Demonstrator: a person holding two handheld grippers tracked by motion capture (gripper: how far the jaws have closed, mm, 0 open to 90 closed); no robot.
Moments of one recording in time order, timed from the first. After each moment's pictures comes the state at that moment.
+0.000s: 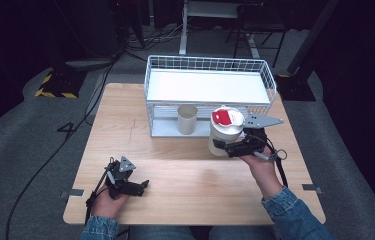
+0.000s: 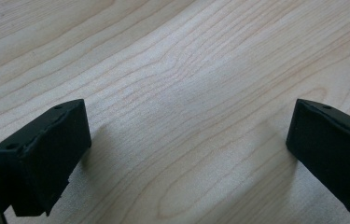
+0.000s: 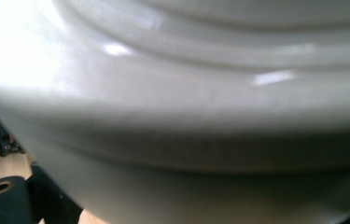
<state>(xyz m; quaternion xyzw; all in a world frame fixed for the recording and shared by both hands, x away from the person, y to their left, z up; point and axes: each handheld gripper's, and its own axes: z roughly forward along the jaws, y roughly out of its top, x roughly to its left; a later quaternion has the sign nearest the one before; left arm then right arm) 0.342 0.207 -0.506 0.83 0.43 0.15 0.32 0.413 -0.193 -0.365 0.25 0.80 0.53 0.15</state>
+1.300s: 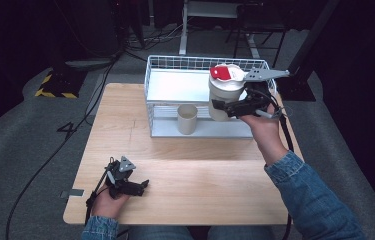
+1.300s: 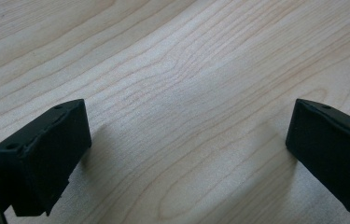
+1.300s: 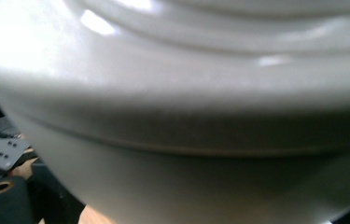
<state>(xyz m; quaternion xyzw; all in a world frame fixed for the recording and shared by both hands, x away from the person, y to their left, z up) 0.343 0.207 -0.506 0.83 0.43 0.15 0.32 0.460 -0.175 -0.261 0.26 0.80 0.52 0.18</state>
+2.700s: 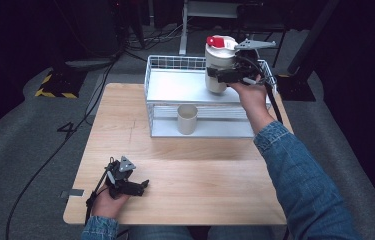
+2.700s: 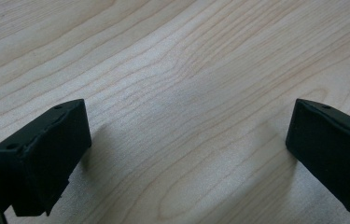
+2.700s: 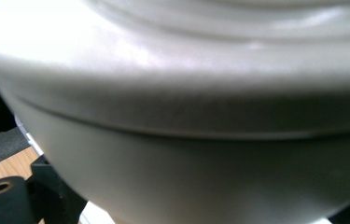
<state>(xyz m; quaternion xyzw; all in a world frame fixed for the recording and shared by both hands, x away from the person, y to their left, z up) 0.342 0.207 -0.506 0.83 0.43 0.15 0.32 0.547 -0.159 -0.251 0.32 0.77 0.52 0.21</state>
